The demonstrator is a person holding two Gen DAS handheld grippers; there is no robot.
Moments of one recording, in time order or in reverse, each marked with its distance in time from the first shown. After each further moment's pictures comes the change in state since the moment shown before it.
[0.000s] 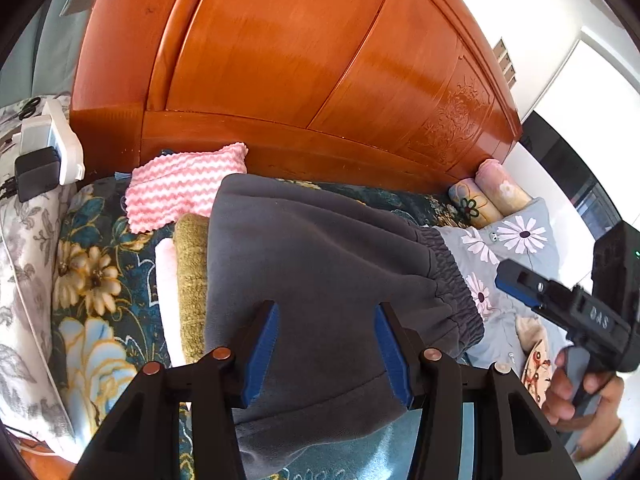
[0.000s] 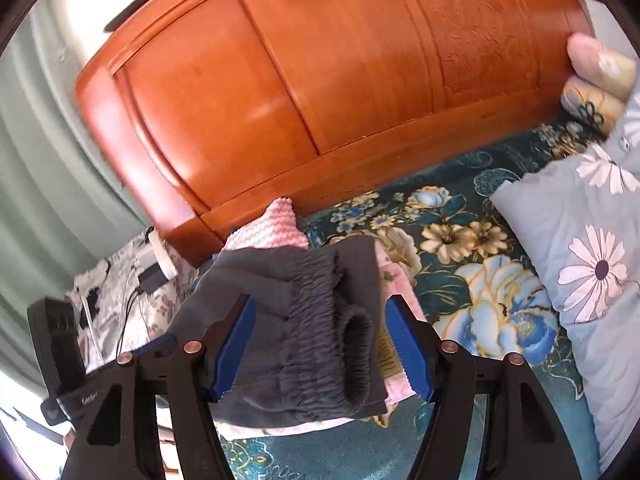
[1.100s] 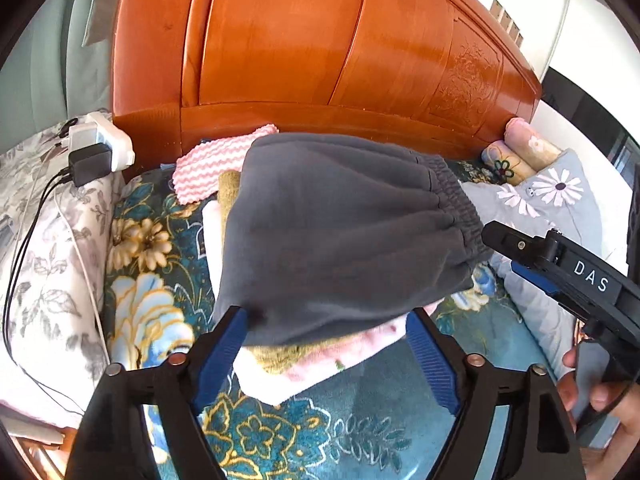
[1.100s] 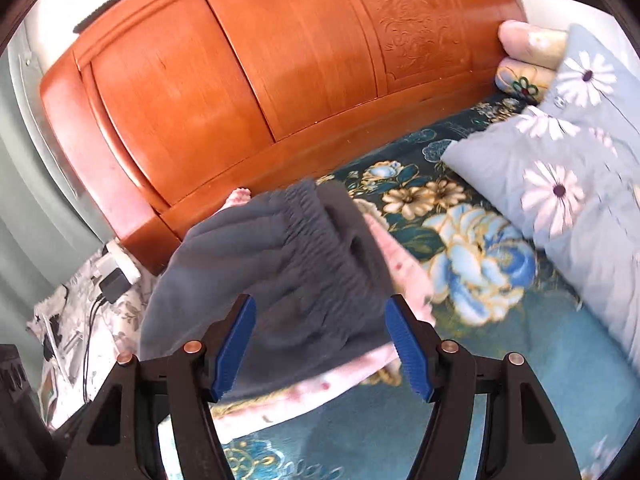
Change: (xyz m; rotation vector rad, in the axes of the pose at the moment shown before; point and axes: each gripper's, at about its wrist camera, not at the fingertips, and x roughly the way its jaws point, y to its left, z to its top) left arm -0.030 -0.016 -0.078 0.109 0.031 0.204; right arm 0.002 0.041 -0.086 0.180 -0.099 -0.220
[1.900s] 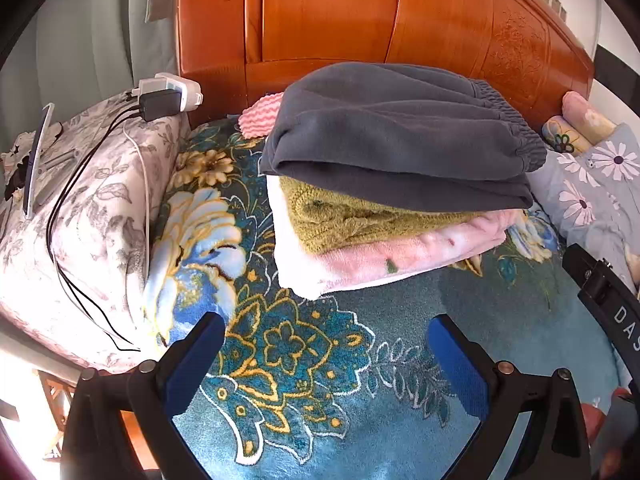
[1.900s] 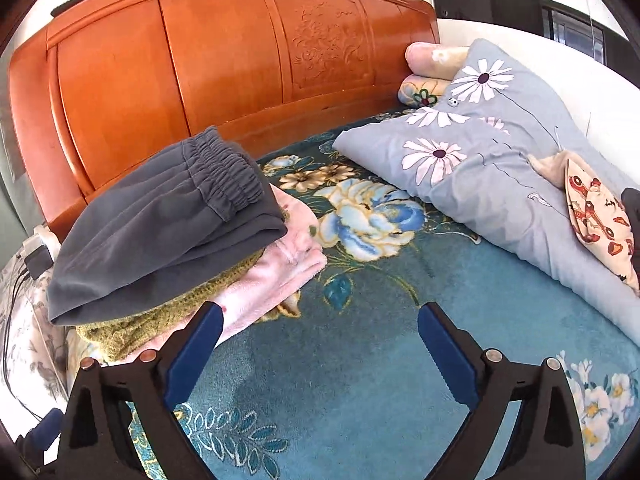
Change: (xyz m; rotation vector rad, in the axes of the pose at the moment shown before) left arm 0.006 -0.014 -0.085 -0.043 0.017 0.281; right arm -0.036 -0.028 -0.100 0.027 -0.121 -0.357
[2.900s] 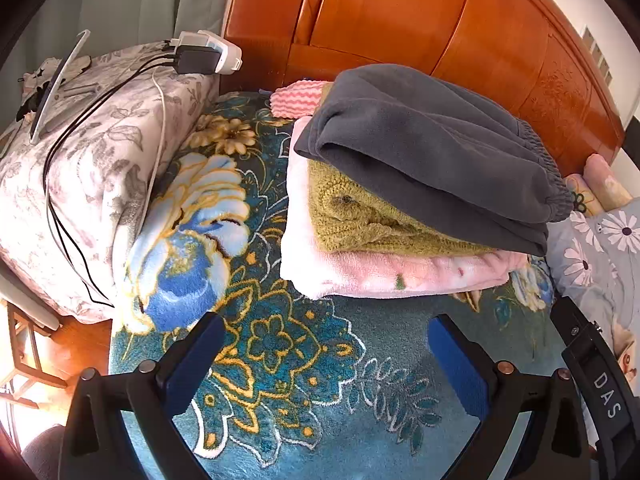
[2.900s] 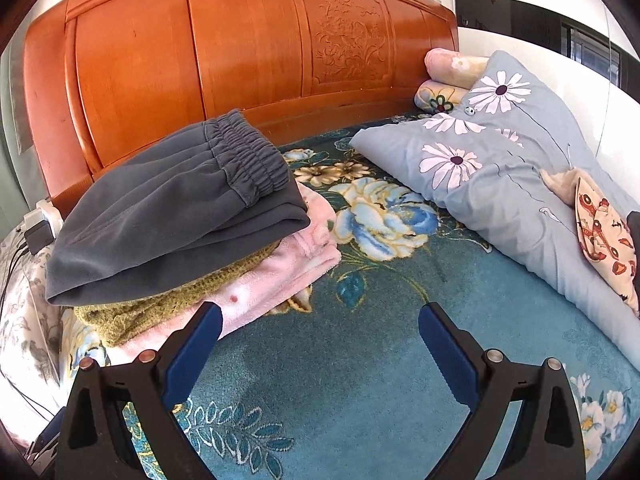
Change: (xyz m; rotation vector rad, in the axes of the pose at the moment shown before) left arm 0.013 0.012 0.003 -0.224 0.001 -0.037; right arm 0.003 0.018 -0.003 -0.075 0.016 0.014
